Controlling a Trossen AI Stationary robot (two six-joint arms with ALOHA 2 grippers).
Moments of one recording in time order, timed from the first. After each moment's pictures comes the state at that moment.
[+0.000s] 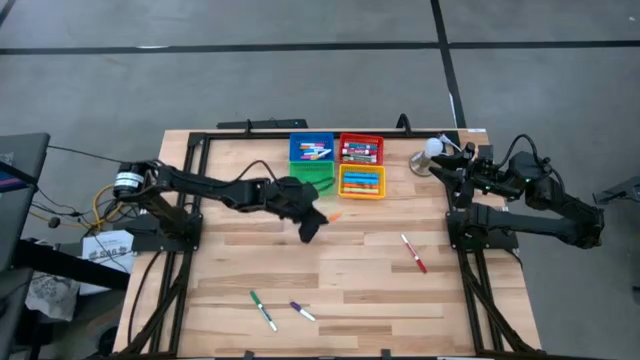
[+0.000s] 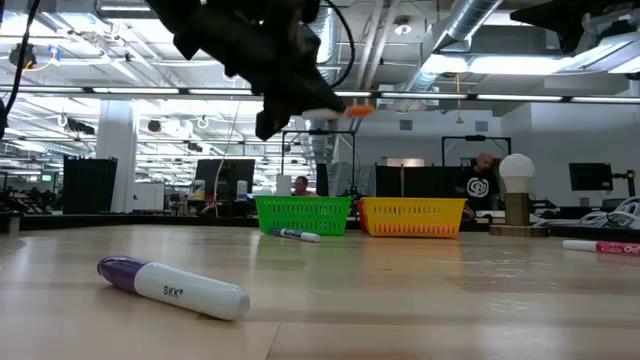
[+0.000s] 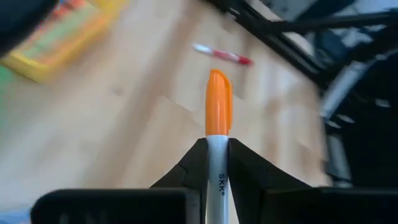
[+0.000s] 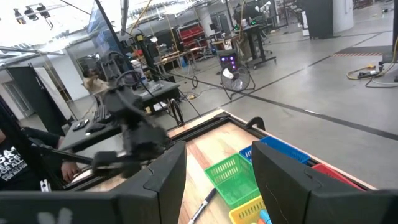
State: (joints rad) left arm -0.01 1.59 0.95 0.08 0.12 -0.51; right arm -0.24 0.25 0.67 -0.44 0.08 0.26
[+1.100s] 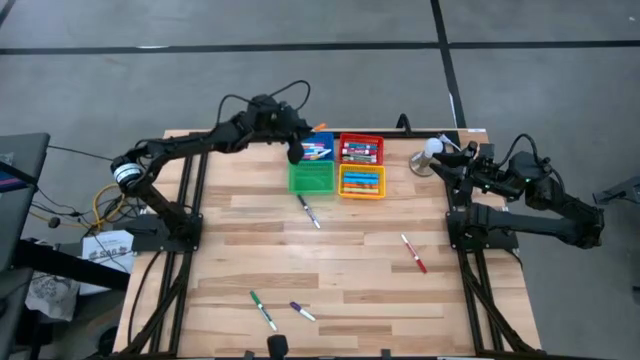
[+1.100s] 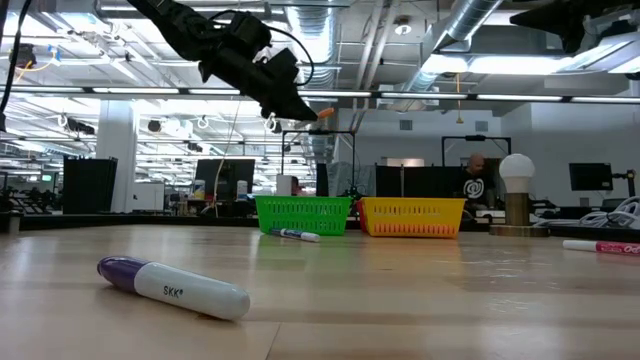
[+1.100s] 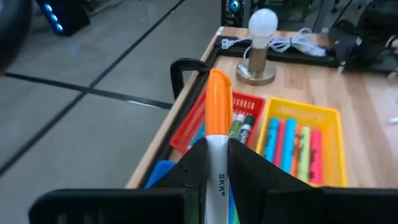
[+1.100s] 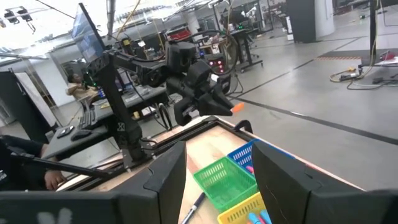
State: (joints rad) left arm 0.59 1.59 1.10 0.08 0.24 0.24; right arm -0.24 0.25 0.67 -0.44 0.14 0.26
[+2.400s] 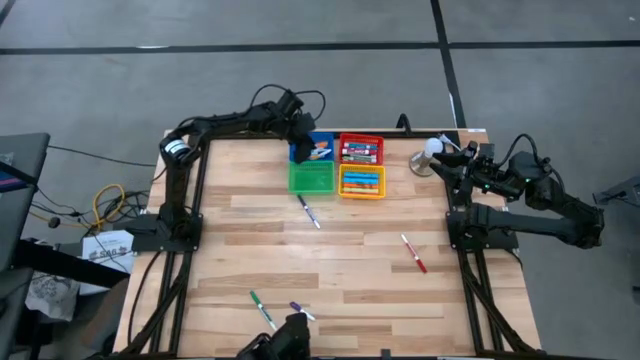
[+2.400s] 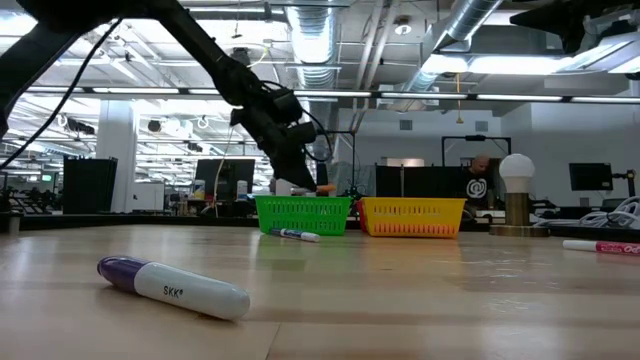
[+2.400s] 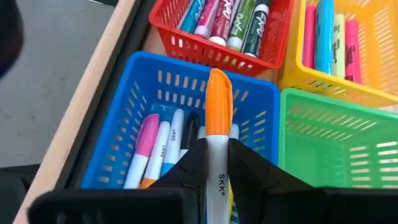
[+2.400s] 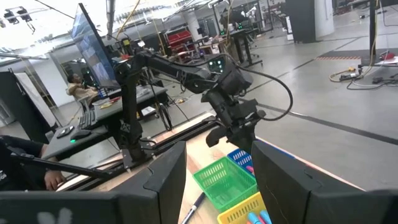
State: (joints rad) left arm 0.69 2.03 1.46 -0.37 0.43 0.40; right arm -0.24 0.25 0.67 -0.44 0.14 0.26
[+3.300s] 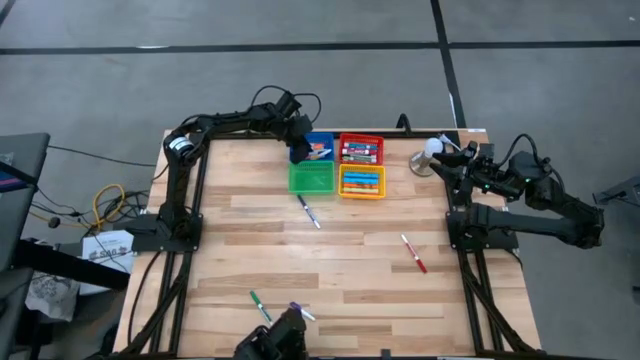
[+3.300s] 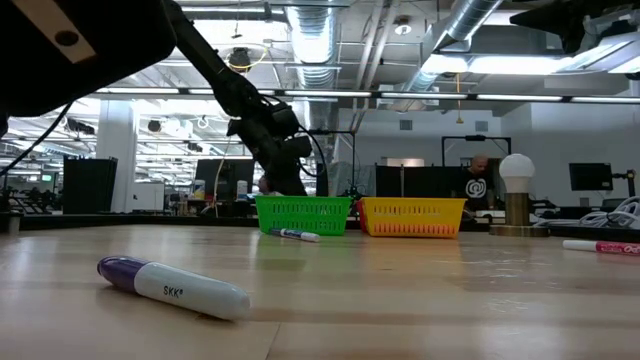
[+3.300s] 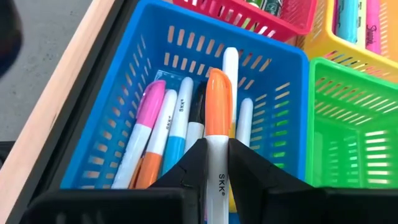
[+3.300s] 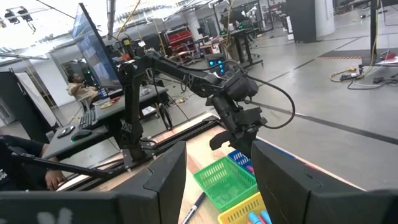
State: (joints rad) left arm 0.73 2.08 1.46 -0.40 0.45 0.39; right arm -0.24 0.25 0.67 -0.44 0.14 0.26
